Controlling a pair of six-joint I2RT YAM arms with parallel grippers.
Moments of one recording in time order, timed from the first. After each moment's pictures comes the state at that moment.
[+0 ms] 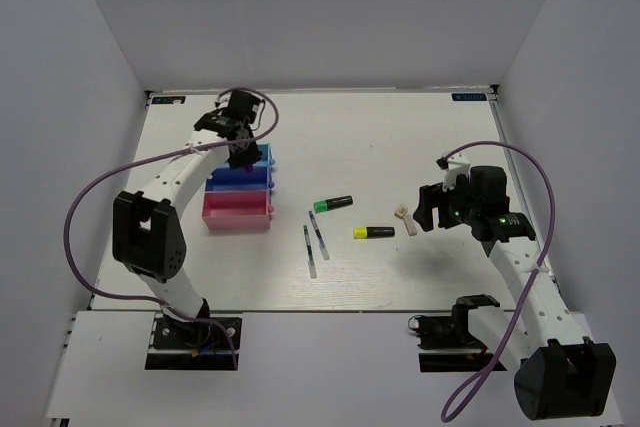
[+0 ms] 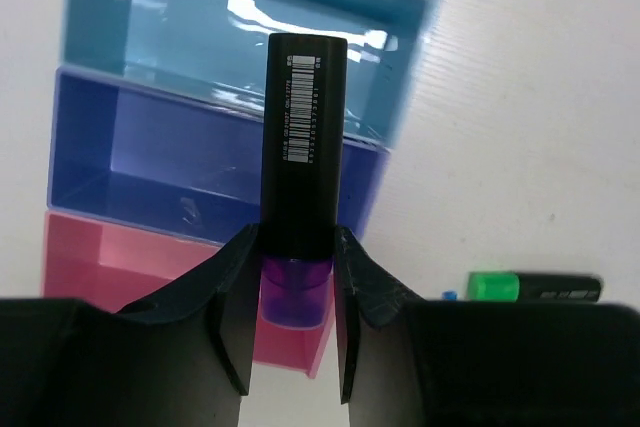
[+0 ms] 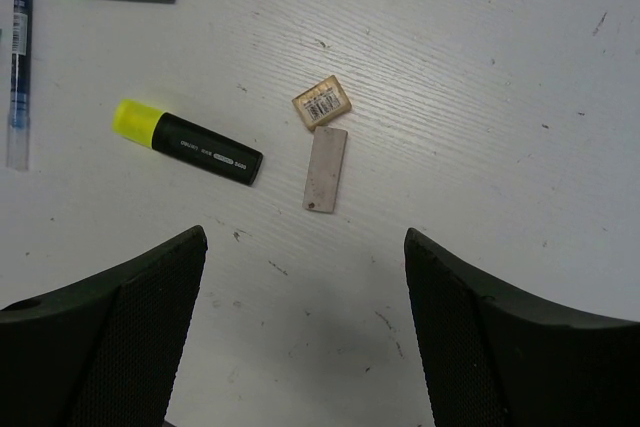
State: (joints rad) left arm -0.38 1.70 1.50 -0.82 -0.32 -0.55; right arm 0.11 0.89 0.68 -0.53 -0.34 -0.13
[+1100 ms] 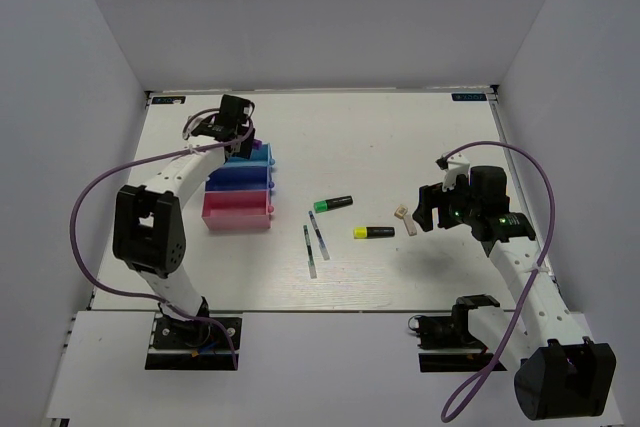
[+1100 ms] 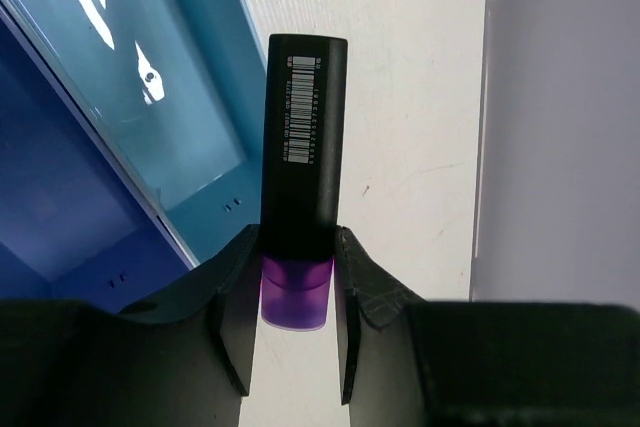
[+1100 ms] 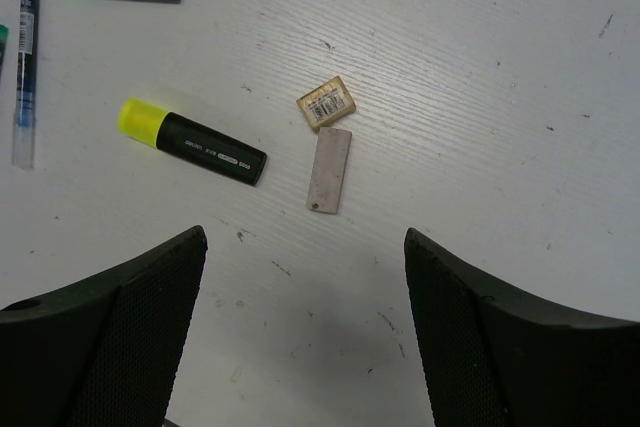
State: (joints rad) left arm -0.27 1.71 1.35 -0.53 -0.35 -1.55; right arm 0.11 0.89 0.68 -0.53 -0.35 -0.13
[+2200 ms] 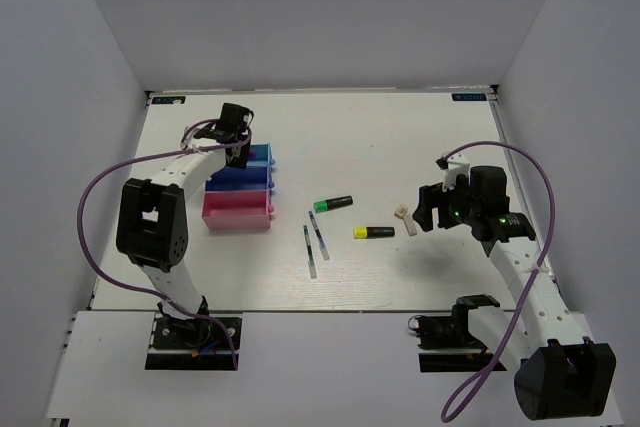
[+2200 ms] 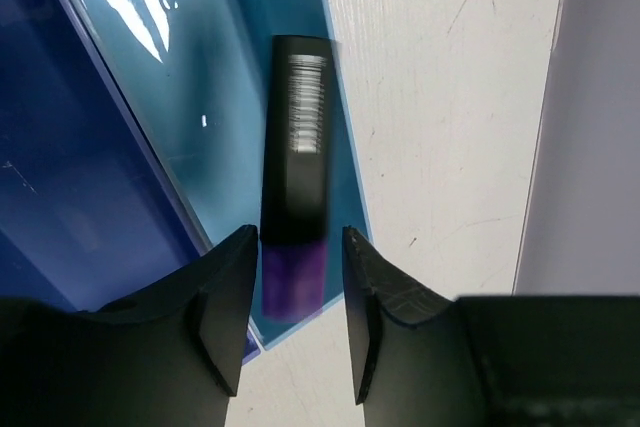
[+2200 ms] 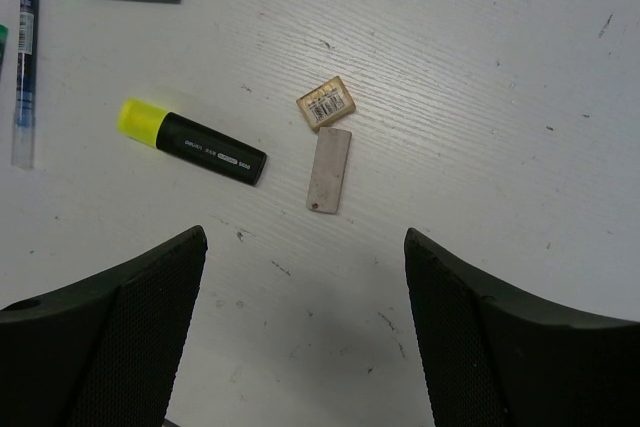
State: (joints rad) left arm -0.25 1.76 1.30 -0.53 -0.40 -1.58; right arm 0.11 0.89 0.68 -0.53 -0.35 -0.13
